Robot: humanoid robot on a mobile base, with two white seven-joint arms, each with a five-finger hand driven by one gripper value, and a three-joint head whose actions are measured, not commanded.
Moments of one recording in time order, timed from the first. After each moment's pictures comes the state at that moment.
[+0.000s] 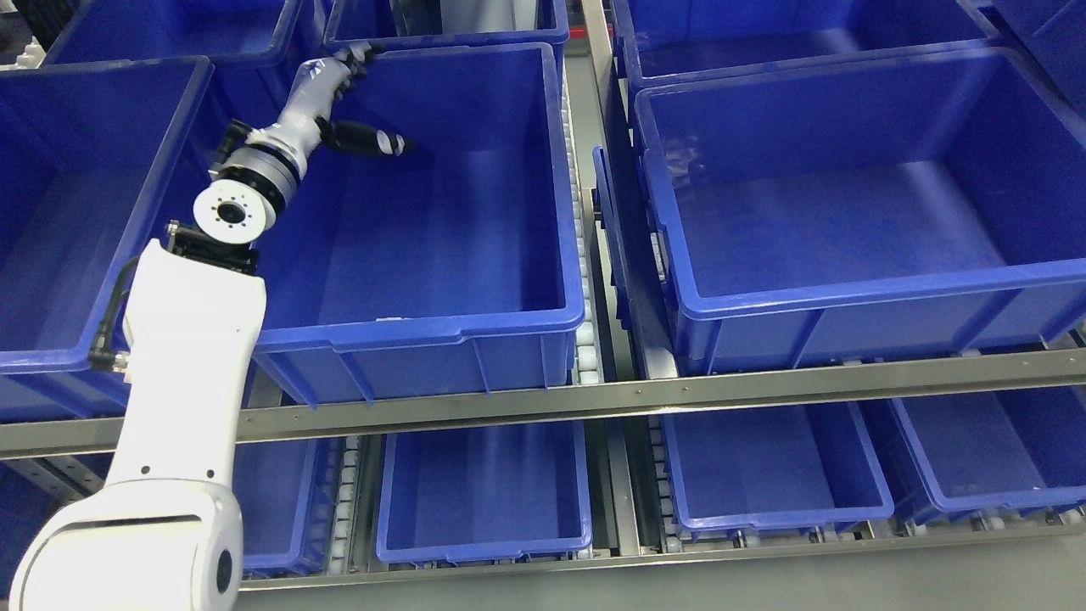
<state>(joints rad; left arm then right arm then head) -1.28 0.11 0.05 -0.73 -0.48 -0.08 -0.21 0.04 0.00 -0.04 -0.16 -0.04 0.05 0.00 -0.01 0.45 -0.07</state>
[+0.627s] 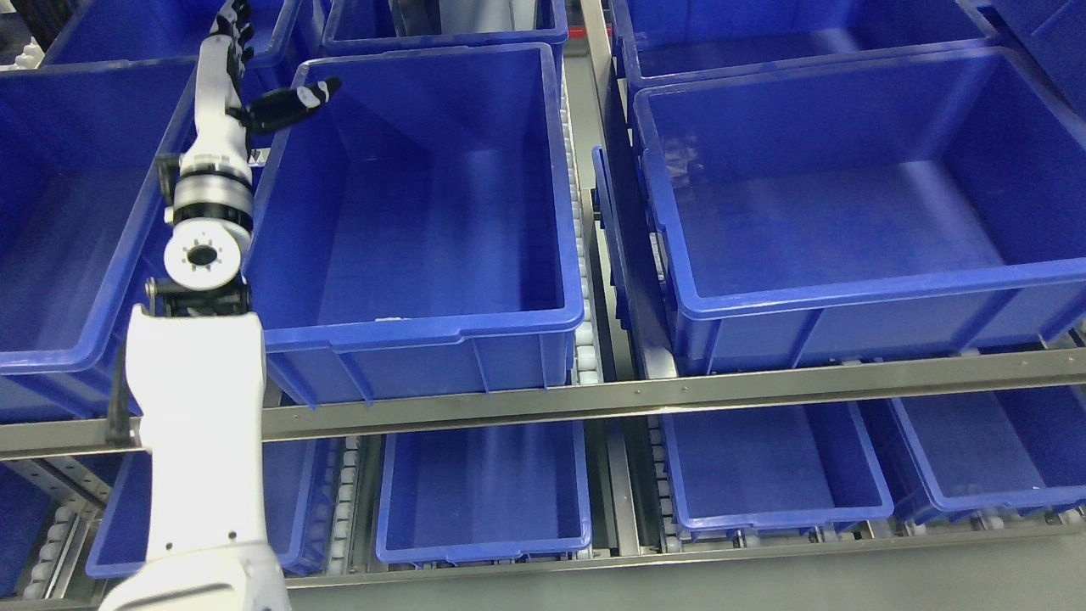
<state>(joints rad) -1.03 0.04 0.20 -1.08 -0.35 -0.01 -0.05 0.04 0.00 -0.04 -0.16 -0.04 0.05 0.00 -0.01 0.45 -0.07</state>
